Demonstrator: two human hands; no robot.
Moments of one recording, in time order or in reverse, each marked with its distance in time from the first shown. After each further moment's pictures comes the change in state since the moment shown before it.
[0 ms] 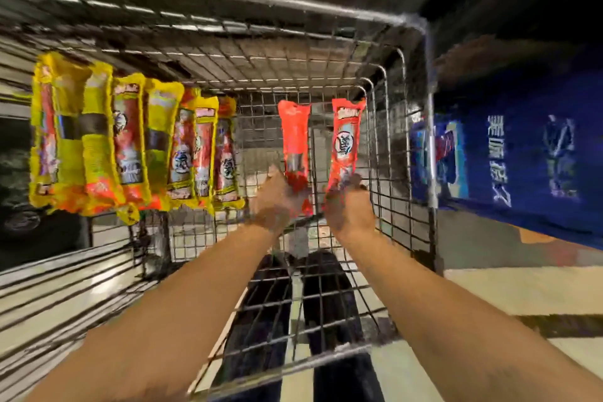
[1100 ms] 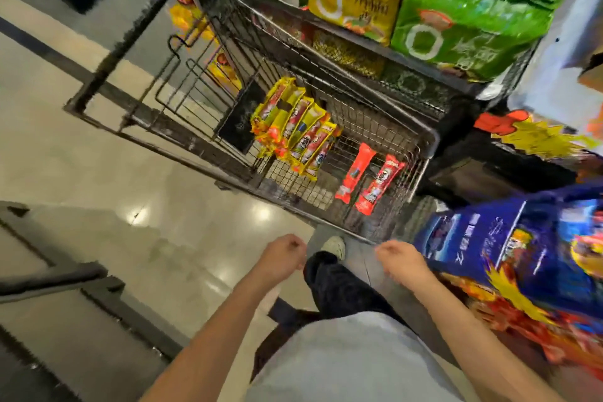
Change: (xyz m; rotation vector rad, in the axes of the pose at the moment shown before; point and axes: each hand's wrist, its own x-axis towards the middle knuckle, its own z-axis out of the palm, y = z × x) left_hand -0.437 -0.053 -0.040 -0.697 0.071 -0.131; right_hand -0.251 0.075 -0.212 -0.312 -0.355 -0.366
